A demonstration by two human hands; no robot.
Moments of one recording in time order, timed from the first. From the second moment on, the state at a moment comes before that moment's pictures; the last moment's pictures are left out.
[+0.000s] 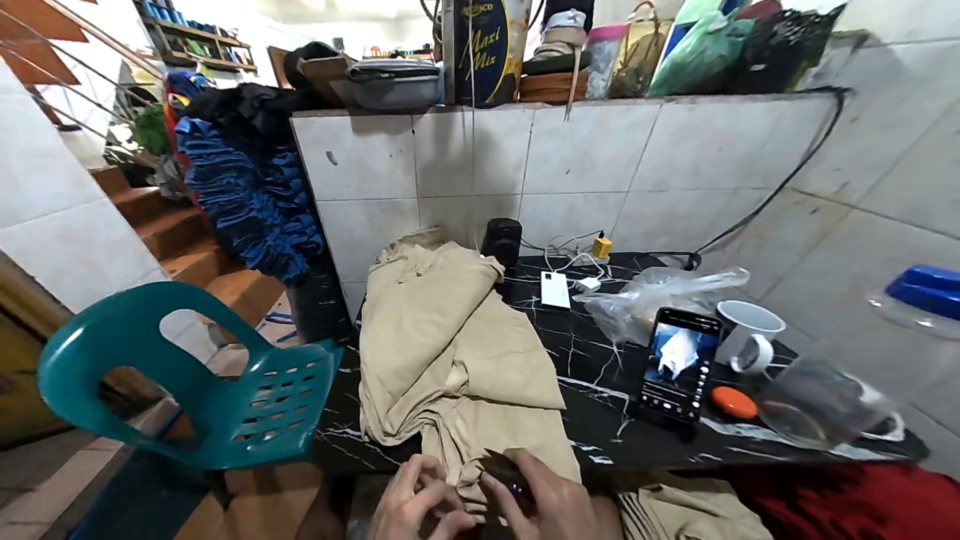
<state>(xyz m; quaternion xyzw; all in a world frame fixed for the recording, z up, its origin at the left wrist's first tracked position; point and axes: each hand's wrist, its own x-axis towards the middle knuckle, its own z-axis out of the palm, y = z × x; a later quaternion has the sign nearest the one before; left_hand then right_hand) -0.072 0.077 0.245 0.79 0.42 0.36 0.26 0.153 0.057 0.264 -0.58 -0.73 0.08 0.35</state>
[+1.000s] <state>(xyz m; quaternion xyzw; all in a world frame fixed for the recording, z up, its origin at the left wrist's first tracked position) -0.020 0.106 0.233 0.86 0.39 0.28 0.16 0.210 0.061 0.258 -0.59 -0.73 0.19 0.29</state>
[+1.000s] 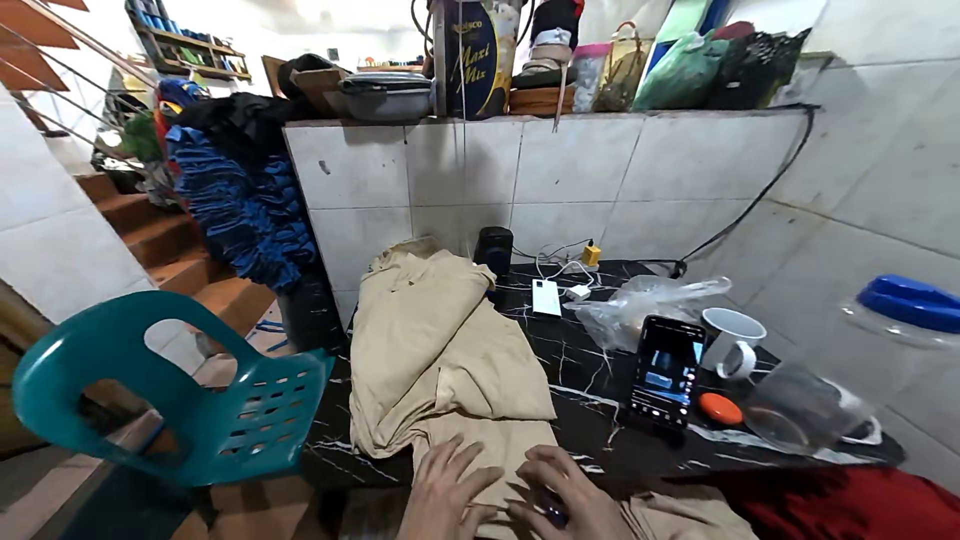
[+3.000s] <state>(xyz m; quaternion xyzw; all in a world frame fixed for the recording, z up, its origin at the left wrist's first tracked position) -0.042 0.068 0.203 0.71 0.51 0.48 0.07 0.158 0.112 0.243 -0.48 -0.78 0.20 0.34</state>
